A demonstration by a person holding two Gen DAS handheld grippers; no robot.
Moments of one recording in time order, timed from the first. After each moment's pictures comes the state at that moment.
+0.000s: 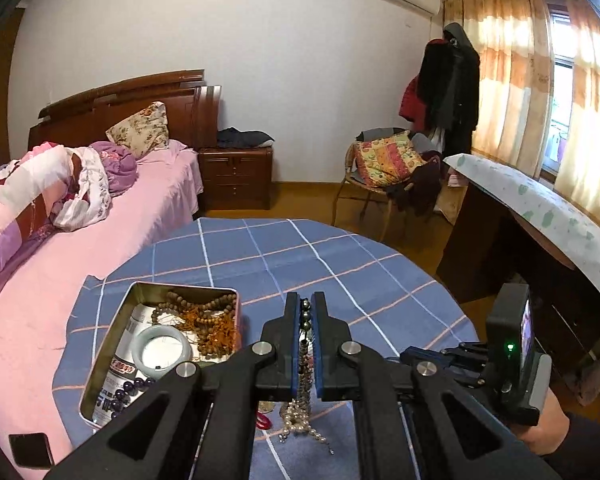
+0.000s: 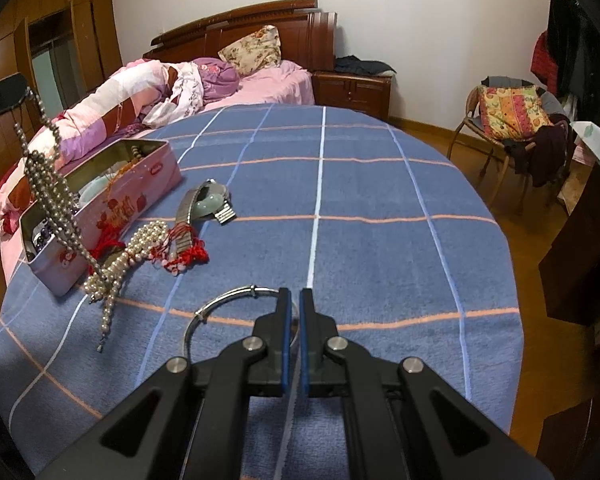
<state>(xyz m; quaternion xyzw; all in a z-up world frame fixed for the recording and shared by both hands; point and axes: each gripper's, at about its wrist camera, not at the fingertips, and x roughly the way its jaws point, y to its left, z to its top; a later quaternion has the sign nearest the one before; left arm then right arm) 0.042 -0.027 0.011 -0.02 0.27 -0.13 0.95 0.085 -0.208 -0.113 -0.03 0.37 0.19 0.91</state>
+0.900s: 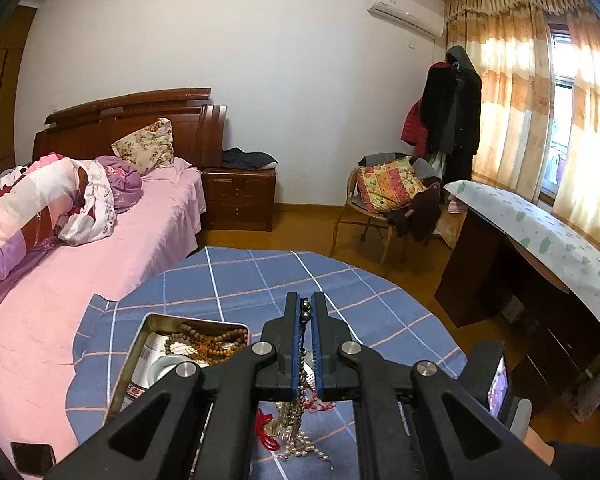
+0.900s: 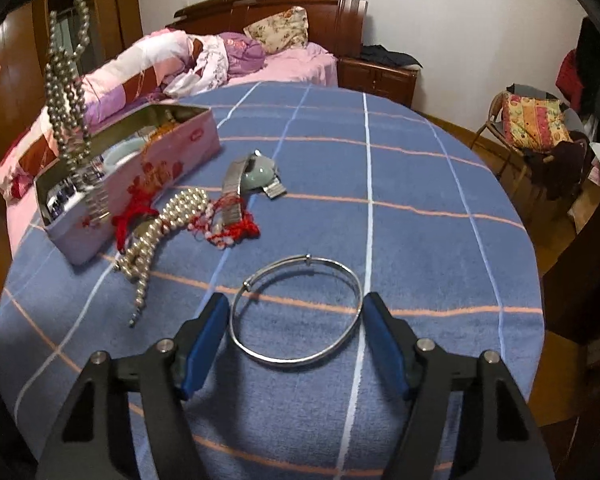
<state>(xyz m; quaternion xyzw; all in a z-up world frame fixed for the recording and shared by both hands) 0.042 -0.007 0.044 -0.04 0.23 -0.12 0.96 0.068 -0.182 -0.113 -0.08 0.39 0.22 0.89</state>
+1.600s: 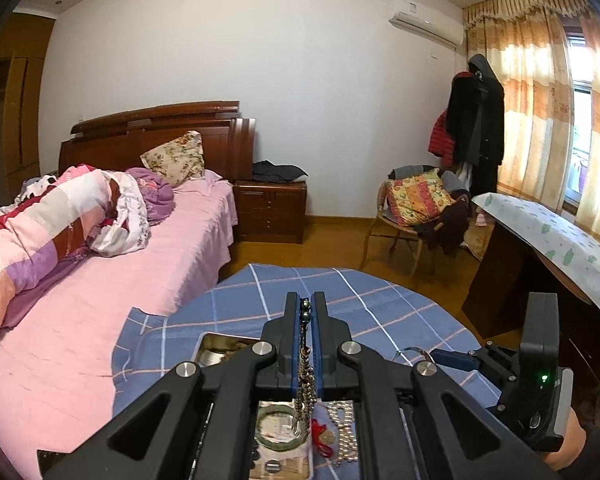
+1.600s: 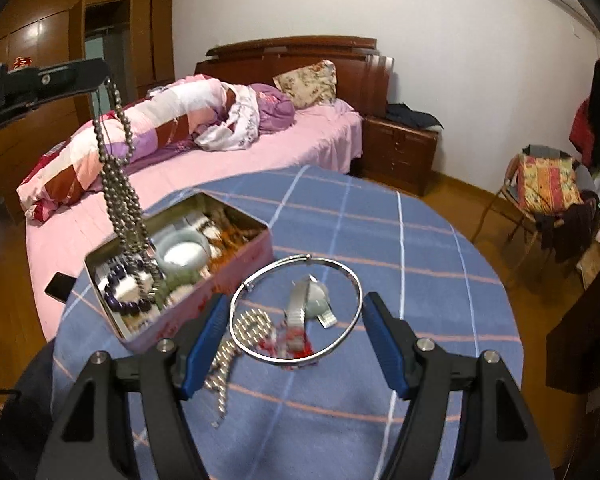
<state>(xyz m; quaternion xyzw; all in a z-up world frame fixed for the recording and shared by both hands) 0.038 0.034 0.060 -0.03 0.21 -0.07 0.97 0.078 -0.126 -0.039 -0.09 0.30 0.26 0.91</state>
